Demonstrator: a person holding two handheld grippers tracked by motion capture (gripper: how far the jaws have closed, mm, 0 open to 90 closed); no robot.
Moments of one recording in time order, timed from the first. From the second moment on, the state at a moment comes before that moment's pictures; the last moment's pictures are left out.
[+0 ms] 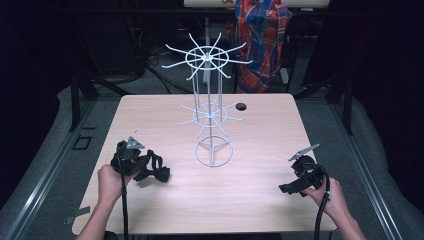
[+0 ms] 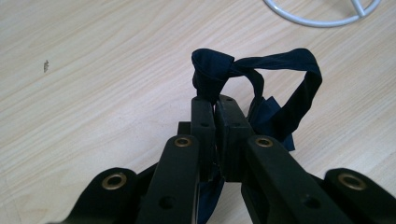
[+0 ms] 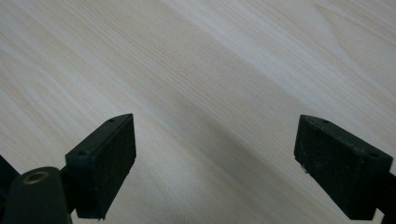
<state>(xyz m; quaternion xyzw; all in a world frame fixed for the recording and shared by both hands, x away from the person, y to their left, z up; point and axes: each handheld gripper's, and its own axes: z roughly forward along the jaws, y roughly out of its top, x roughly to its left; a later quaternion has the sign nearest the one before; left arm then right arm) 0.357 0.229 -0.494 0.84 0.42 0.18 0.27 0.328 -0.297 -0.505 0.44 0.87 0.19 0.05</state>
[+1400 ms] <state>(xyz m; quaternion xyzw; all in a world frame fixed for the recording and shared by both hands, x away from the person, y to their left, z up) 0.366 0.212 -0.460 0.82 0.39 0.23 0.34 0.329 -0.291 -0.509 0.44 0.88 0.18 0.04</state>
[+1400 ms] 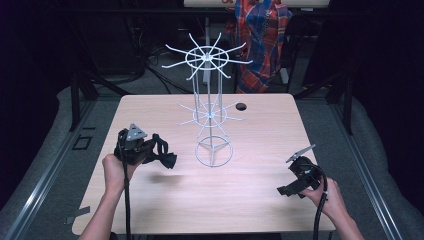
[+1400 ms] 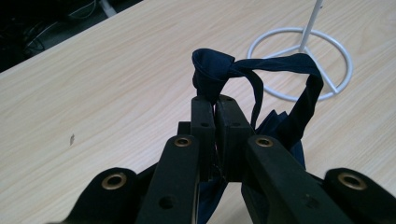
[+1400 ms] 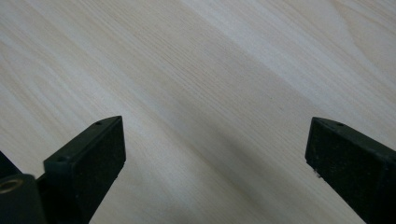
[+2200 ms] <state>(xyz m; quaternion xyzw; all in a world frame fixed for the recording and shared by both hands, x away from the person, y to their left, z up) 0.381 0.202 -0.430 0.80 0.36 0.24 0.41 0.328 -0.292 -0.512 0.44 0.88 0.18 0.04</state>
